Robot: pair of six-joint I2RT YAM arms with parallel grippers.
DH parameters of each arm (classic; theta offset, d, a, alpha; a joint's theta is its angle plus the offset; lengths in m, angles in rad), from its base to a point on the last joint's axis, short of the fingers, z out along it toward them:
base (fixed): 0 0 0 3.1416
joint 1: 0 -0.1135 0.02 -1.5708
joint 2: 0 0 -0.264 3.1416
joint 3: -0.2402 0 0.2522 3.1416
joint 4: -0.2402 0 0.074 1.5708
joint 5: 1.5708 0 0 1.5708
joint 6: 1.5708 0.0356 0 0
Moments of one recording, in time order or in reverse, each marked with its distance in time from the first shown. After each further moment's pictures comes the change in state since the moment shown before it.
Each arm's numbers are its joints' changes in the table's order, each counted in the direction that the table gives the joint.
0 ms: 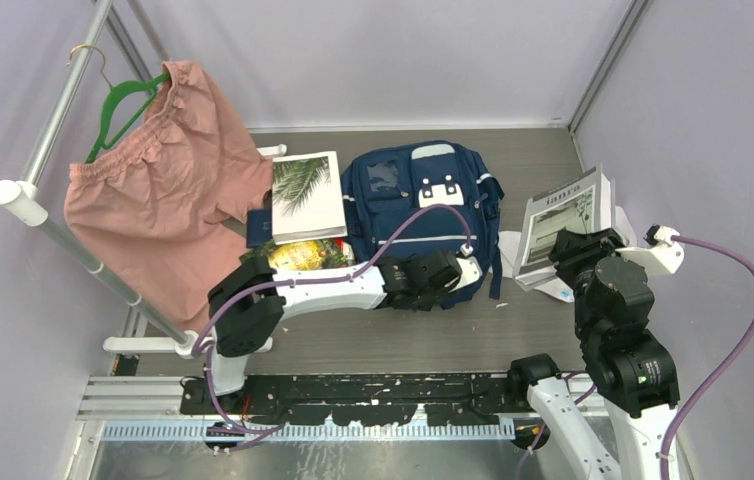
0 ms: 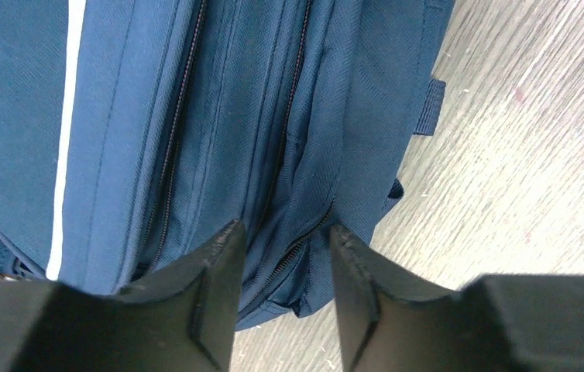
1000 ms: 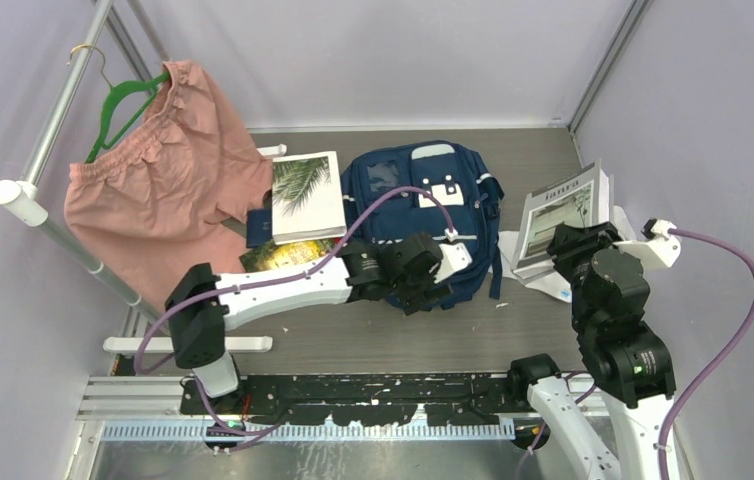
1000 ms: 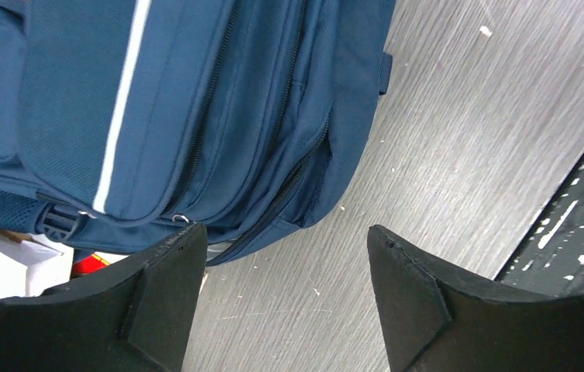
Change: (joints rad) left arm -0.012 0.241 0.012 -0.138 0.117 -0.058; right arm 0.000 -0.031 0.014 0.038 -0.002 0.013
